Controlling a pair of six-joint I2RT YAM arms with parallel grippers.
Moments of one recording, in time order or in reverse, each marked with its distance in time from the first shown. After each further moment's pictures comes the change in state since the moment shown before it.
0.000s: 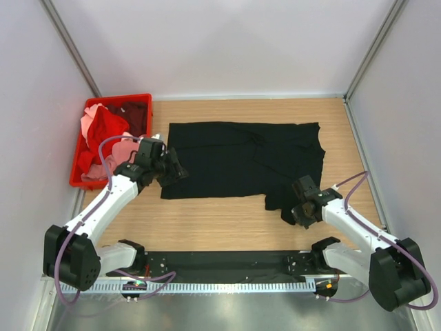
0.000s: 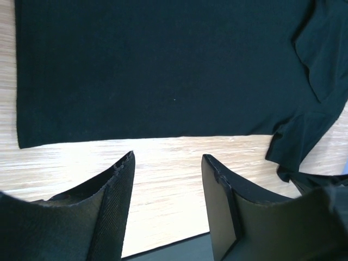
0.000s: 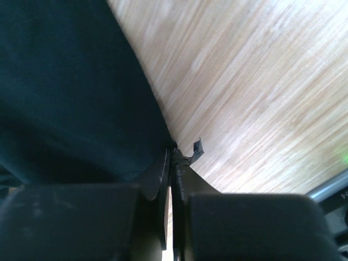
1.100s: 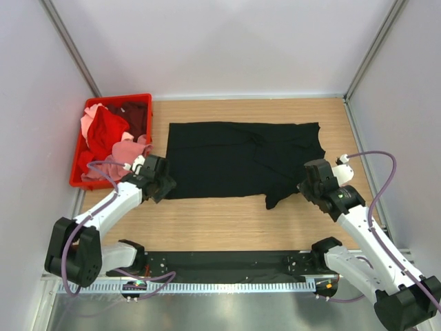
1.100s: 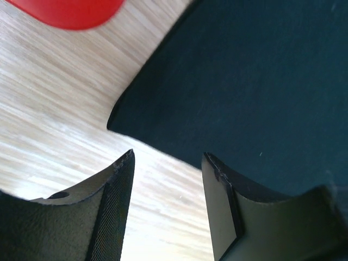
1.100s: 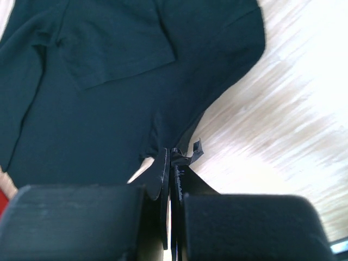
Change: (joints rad) left arm -0.002 0.021 -0.189 0.002 -0.333 -0.345; right arm 0.001 -0.205 0.243 0.034 0.155 -0.256
